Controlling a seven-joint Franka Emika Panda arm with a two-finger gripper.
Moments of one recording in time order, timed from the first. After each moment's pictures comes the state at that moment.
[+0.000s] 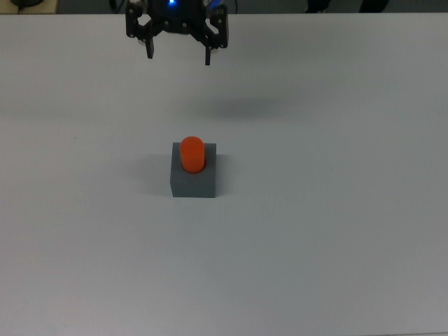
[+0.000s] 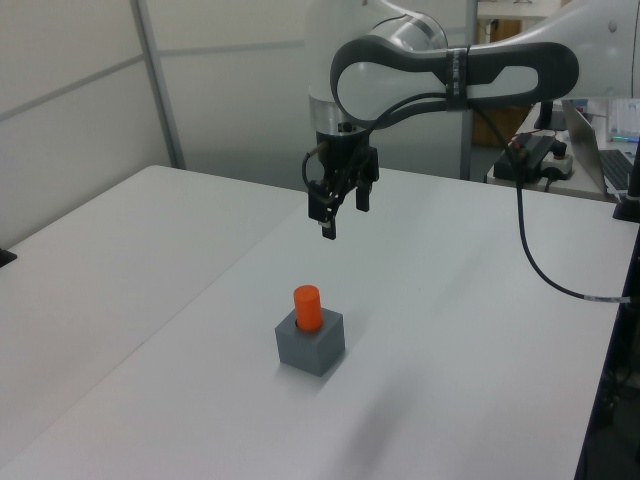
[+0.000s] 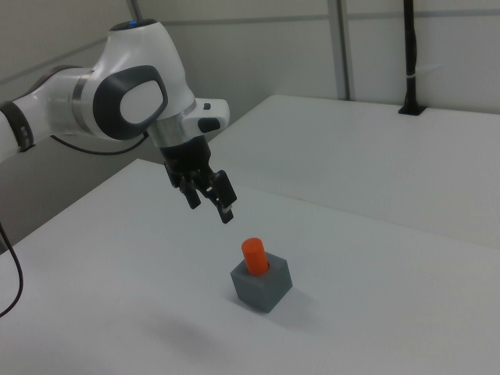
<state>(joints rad) 0.06 0.05 0.00 -1.61 -0.05 1.73 0.16</state>
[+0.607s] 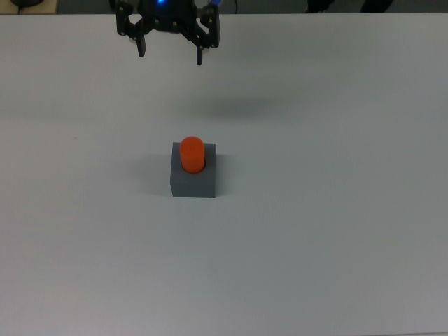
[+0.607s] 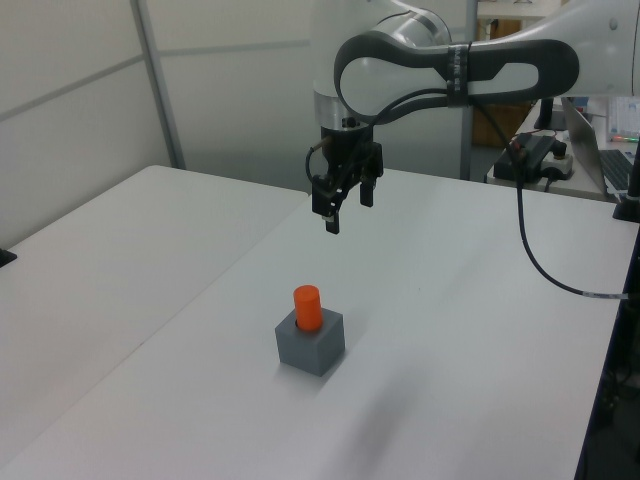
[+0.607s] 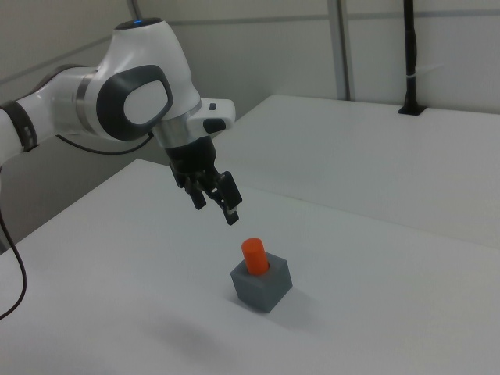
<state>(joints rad) 0.05 0.05 -0.02 -1.61 -0.05 1.73 0.16</state>
